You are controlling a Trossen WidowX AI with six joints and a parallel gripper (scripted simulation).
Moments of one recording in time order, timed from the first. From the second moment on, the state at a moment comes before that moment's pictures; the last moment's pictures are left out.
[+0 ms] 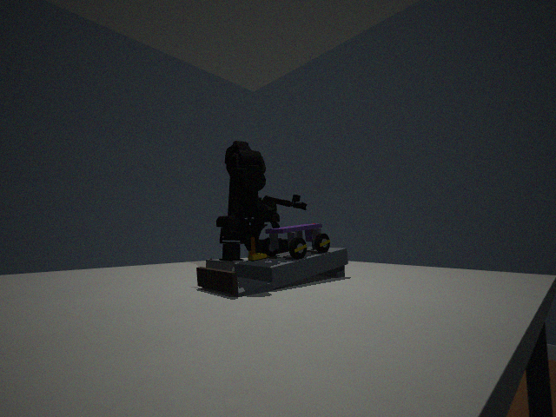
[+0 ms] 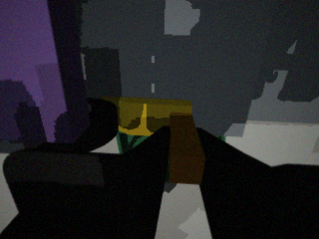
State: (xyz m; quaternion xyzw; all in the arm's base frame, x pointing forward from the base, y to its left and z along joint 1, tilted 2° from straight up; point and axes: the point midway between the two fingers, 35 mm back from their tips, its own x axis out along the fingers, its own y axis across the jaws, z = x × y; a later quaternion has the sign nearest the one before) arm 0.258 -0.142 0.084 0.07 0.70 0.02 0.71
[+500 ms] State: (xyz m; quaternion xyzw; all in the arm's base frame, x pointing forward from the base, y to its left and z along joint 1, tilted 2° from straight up) arm 0.256 -0.144 0.096 0.07 0.71 0.02 0.70
